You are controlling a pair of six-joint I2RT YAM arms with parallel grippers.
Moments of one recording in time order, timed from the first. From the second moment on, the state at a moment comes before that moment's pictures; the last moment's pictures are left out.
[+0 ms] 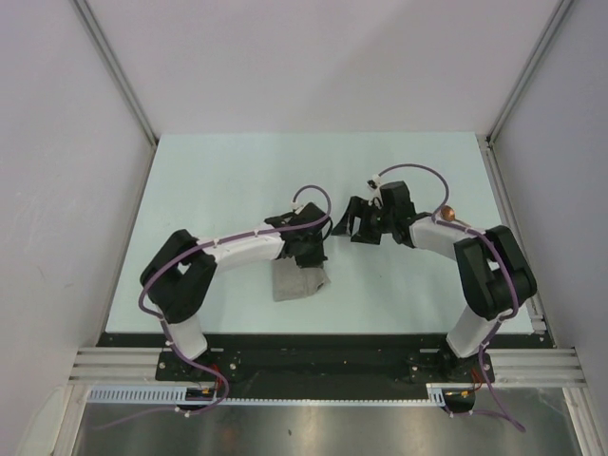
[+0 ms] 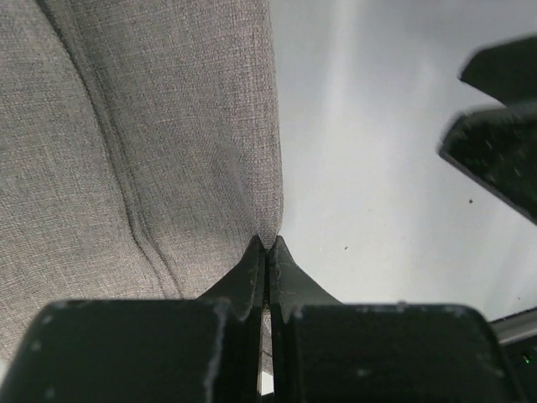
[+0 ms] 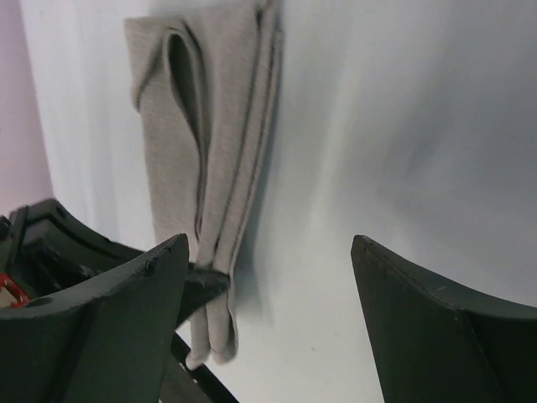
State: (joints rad) left arm -0.81 1.78 1.17 -0.47 -0.06 -0.88; right arm 0.37 1.67 0.91 0.00 -0.48 0.61
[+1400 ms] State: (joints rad) left arm -0.76 1.67 1.04 -0.33 0.09 -0.84; right arm 0.48 2.02 1.08 0.36 -0.52 0.80
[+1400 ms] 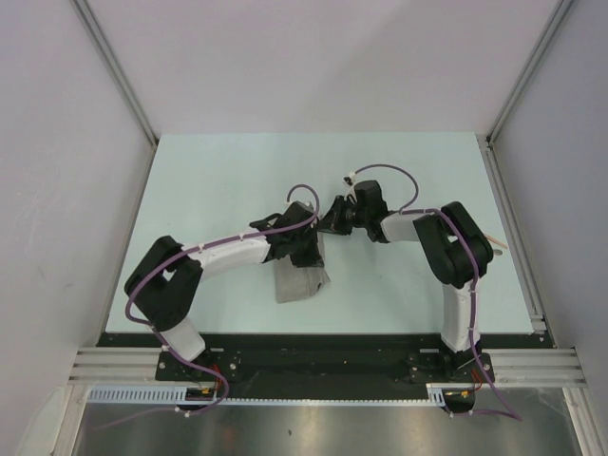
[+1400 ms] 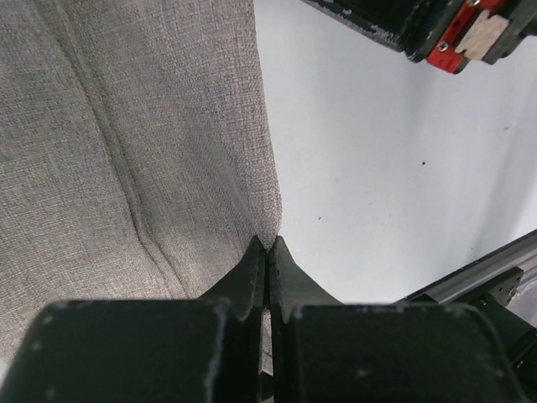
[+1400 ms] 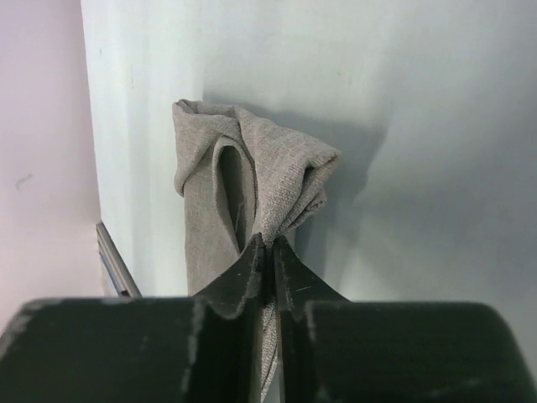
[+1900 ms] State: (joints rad) left arm -0.73 1.65 0.97 -0.25 0.17 -0.78; right arm 0.55 2.02 1.17 0.21 -0.41 0.64
